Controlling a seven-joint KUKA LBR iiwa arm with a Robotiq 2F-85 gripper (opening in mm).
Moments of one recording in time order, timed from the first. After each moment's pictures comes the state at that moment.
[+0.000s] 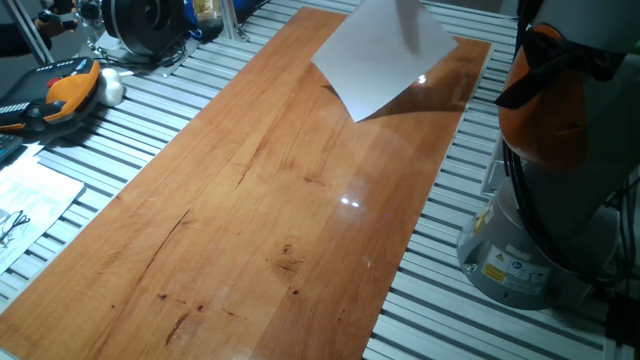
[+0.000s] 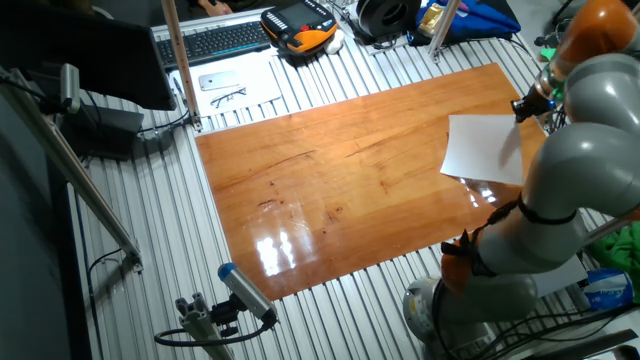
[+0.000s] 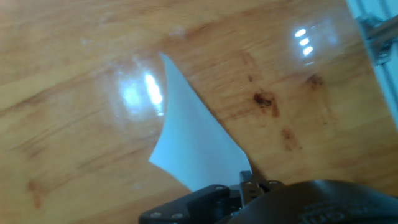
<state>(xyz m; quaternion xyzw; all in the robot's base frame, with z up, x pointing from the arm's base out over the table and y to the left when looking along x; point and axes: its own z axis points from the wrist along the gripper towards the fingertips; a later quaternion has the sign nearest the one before) 0.392 -0.339 0.325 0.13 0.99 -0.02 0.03</state>
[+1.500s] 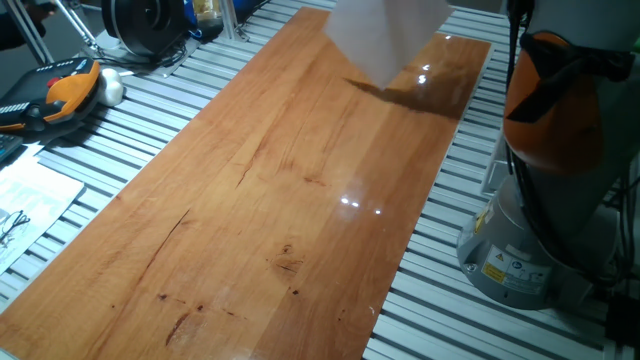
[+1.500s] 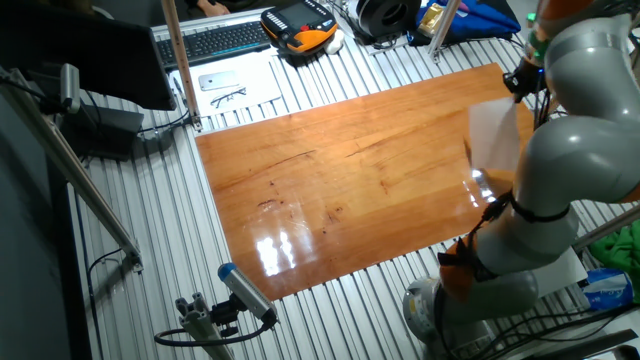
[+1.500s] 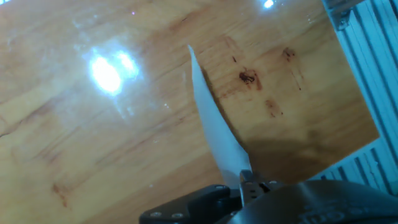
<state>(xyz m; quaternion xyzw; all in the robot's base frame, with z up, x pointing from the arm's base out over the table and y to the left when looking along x) 0.417 -0.293 0.403 0.22 0.97 -0.08 -0.02</state>
